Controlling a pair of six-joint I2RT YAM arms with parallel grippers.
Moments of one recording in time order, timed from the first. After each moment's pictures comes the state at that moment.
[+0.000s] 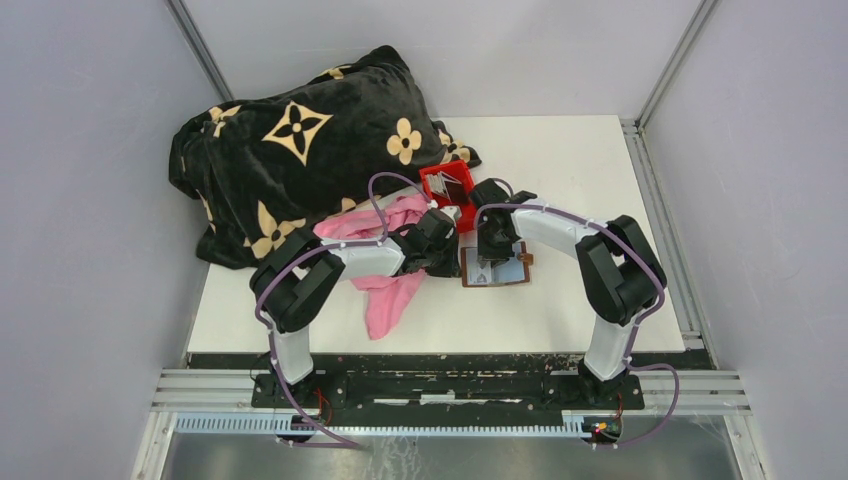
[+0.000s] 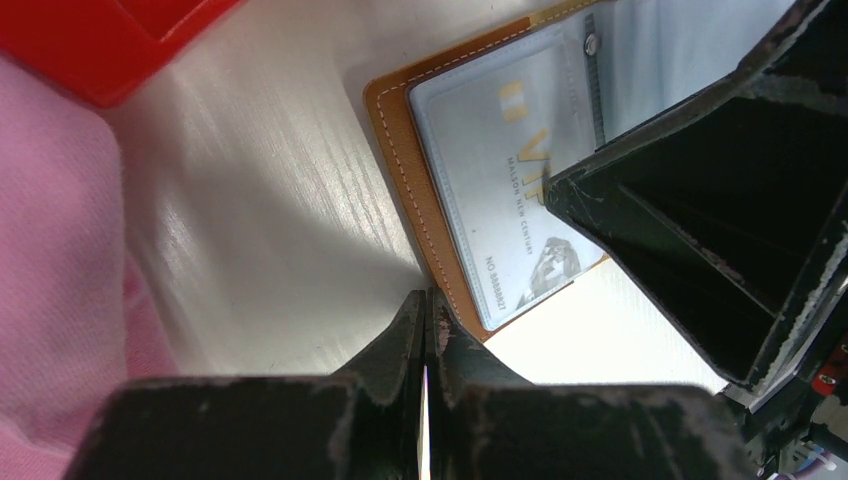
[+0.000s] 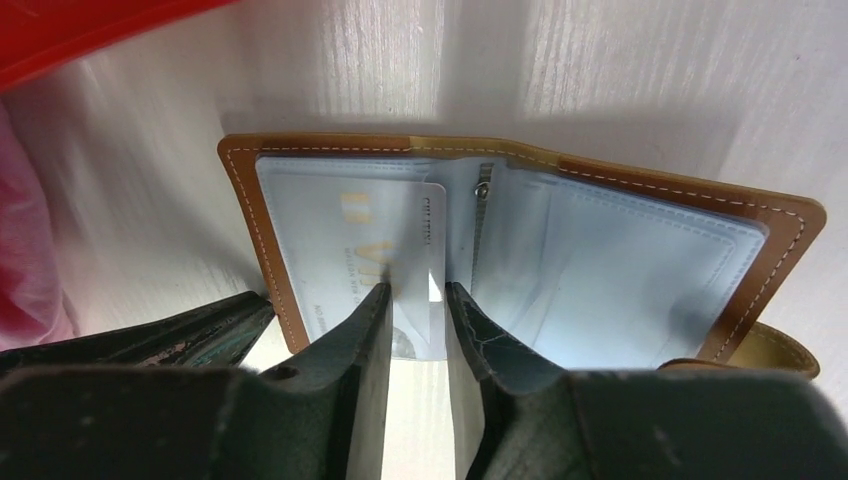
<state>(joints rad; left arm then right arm) -0.81 1.87 1.04 -0.05 0.11 -0.60 0.57 1.84 1.22 -0.68 0.06 0.58</state>
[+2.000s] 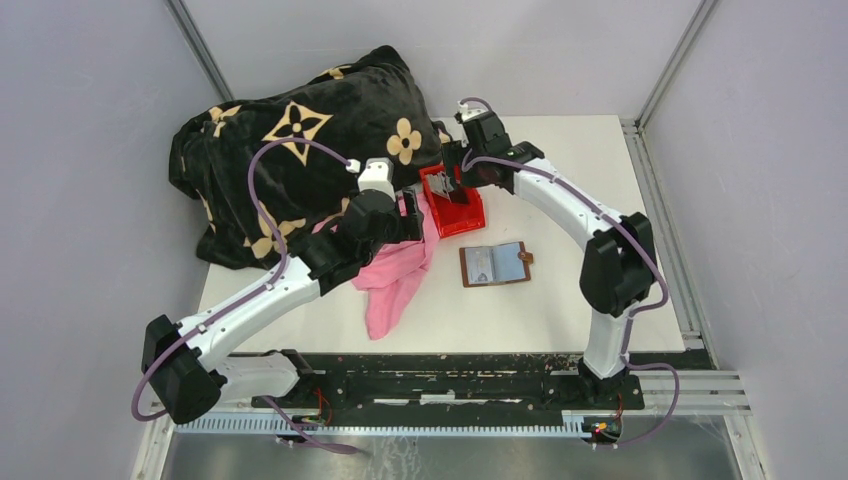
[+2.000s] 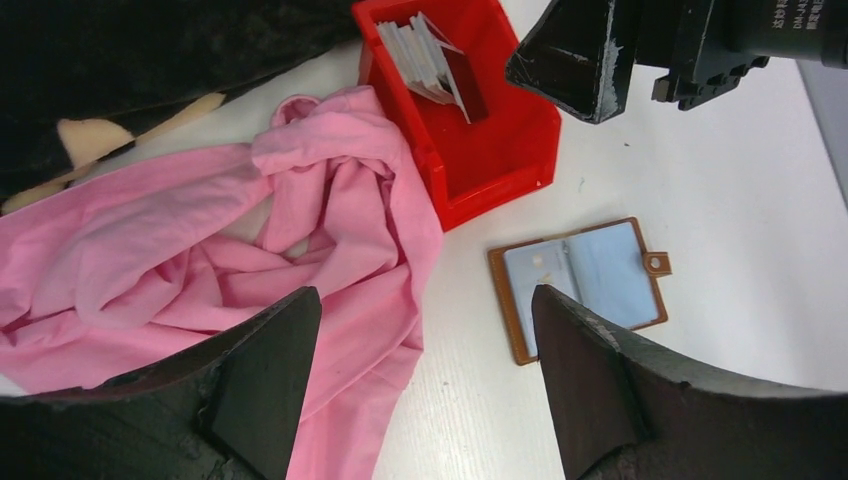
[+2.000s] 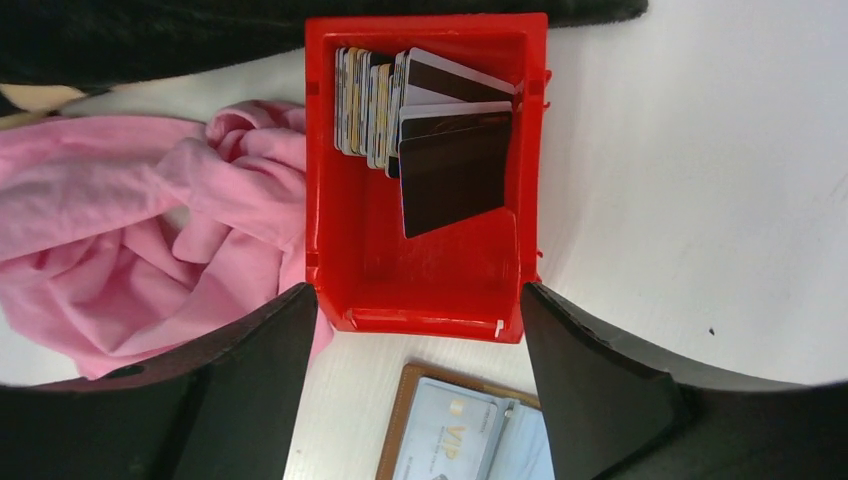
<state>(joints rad) -0.79 1.19 1.02 -0.31 -0.42 -0.51 0.54 1.87 1.67 -0.55 0.08 0.27</state>
